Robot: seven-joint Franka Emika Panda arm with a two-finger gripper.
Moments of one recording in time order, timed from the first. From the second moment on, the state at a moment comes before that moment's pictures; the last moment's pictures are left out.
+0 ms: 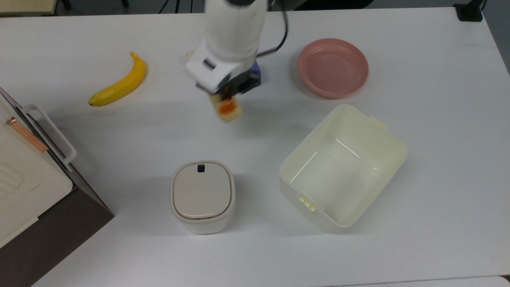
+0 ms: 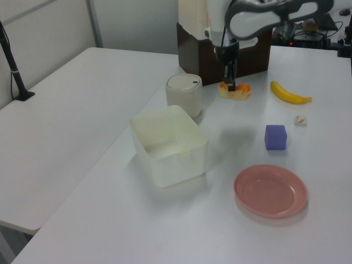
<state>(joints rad) 0.43 0.37 -0.40 -1.48 0.02 1.73 -0.08</state>
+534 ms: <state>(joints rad) 0.67 0.16 -0.36 -1.65 0.03 1.72 0.08</state>
